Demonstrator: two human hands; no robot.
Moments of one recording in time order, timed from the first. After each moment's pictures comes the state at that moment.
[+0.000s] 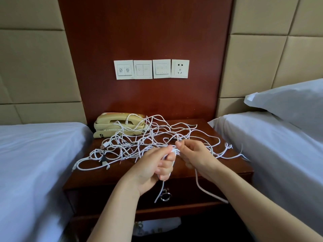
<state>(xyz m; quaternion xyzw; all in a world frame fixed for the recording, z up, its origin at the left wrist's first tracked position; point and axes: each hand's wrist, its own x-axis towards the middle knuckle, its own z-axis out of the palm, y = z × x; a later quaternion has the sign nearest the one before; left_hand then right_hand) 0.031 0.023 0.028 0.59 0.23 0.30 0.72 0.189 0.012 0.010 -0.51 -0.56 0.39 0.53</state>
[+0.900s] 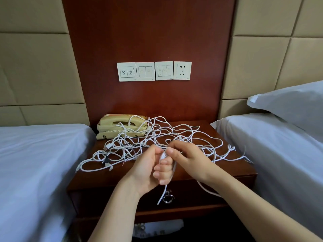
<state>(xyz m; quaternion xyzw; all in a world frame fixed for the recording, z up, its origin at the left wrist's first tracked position) 0.027 0.029 0.026 0.49 0.20 0.29 0.80 0.169 0.004 0.022 -0.48 -0.74 0.17 0.44</state>
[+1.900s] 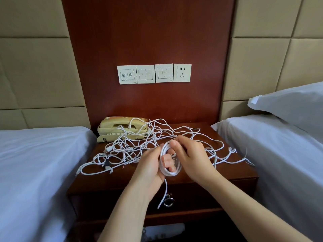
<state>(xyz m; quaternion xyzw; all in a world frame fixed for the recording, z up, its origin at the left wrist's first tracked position) 0.046 0.016 0.042 0.38 0.28 0.45 0.76 0.166 0.006 0.024 -0.53 -0.69 0.03 0.49</state>
